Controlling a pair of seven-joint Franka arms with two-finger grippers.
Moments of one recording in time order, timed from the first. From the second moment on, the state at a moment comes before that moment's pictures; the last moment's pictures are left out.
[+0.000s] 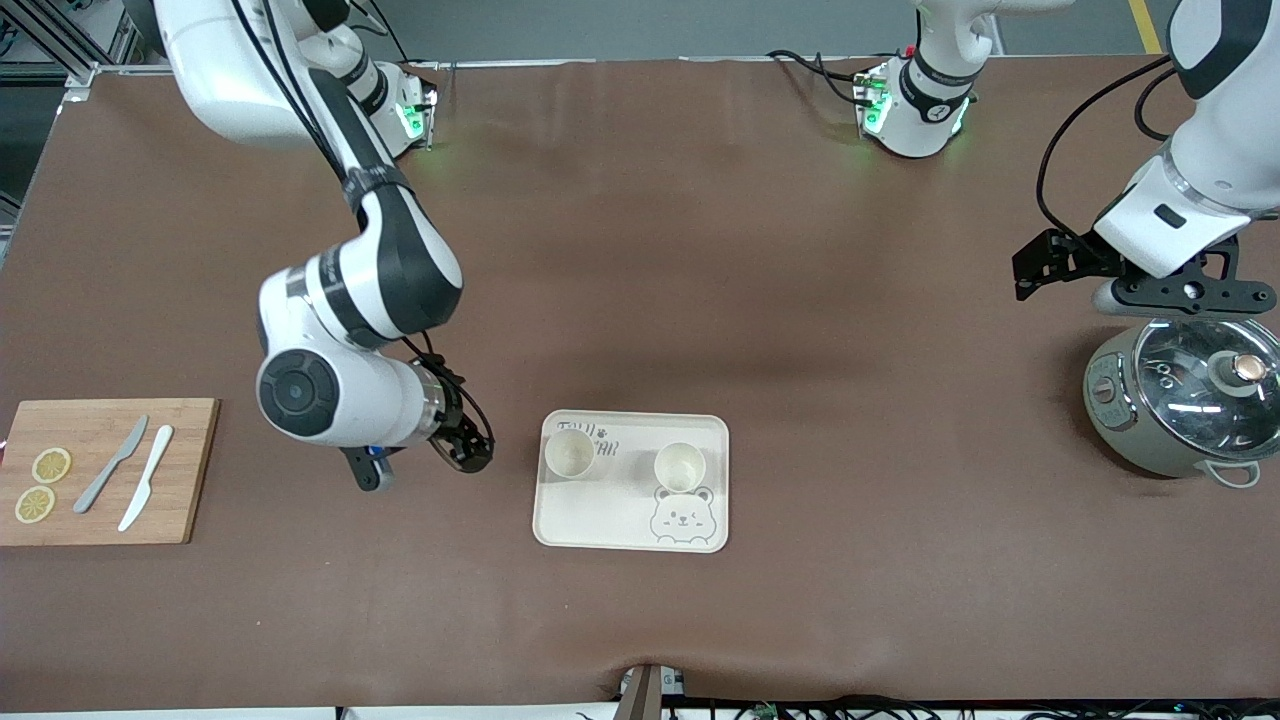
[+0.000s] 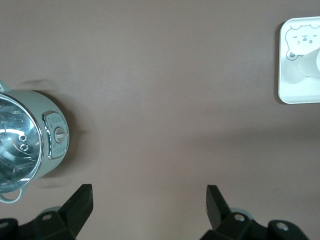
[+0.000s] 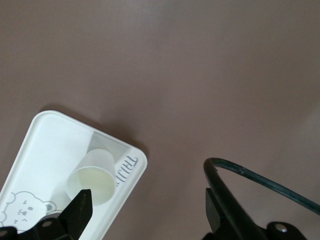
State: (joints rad) left arm -0.06 -0.01 -0.08 -1.71 0.02 1.72 -0.04; right arm 0.37 0.66 -0.03 -1.14 0.20 1.63 1.40
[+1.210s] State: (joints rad) left arm -0.06 -0.01 -0.08 -1.71 0.02 1.70 -0.05; right arm 0.15 0.37 -0.03 -1.31 0.09 1.44 0.54
